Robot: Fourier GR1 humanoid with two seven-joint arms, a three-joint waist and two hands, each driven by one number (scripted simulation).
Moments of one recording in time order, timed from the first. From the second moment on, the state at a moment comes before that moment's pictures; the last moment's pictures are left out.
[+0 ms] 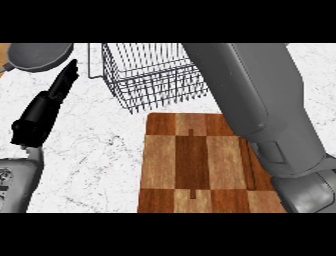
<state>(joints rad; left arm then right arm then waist) -0.30 0.28 0.00 -1.50 -0.13 -0.08 -0.01 -1.46 -0.01 -0.09 -0.83 1.18 0.05 1.25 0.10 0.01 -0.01</state>
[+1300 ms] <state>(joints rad) -0.26 0.30 0.04 -1.49 -0.13 -0.07 -0.02 -1.66 -0.04 -0.16 -0.60 1.18 -0.28 1.20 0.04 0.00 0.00</state>
